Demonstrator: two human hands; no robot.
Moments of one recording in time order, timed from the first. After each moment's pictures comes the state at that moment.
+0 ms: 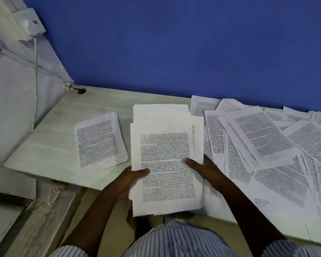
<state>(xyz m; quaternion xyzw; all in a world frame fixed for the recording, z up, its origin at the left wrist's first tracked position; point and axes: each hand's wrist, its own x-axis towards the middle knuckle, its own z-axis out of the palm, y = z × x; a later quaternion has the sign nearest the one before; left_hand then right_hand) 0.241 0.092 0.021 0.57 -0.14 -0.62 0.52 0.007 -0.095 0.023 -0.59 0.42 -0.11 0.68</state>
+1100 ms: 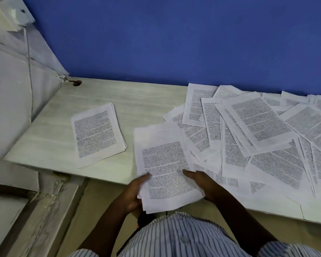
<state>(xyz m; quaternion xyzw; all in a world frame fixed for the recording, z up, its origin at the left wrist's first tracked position) 0.172 0.121 -0.005 0.53 0.05 -0.65 0.54 -0.021 -0.041 -0.033 -0.38 0.49 -0.05 0.78</state>
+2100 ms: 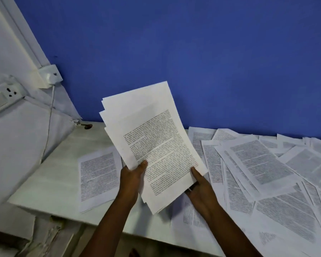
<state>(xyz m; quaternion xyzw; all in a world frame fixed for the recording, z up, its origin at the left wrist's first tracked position) 0.222 0.023 0.112 0.59 -0.11 -0.34 0.72 0.040 -0.086 0.067 -0.18 0.33 -0.33 0.87</state>
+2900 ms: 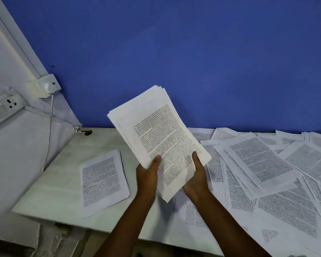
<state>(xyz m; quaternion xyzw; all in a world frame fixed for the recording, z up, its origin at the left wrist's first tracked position) 0.167 -0.005 0.143 0.61 -0.16 -0.28 0.72 0.076 -0.098 0.091 -0.13 0.29 -0.40 0.86</state>
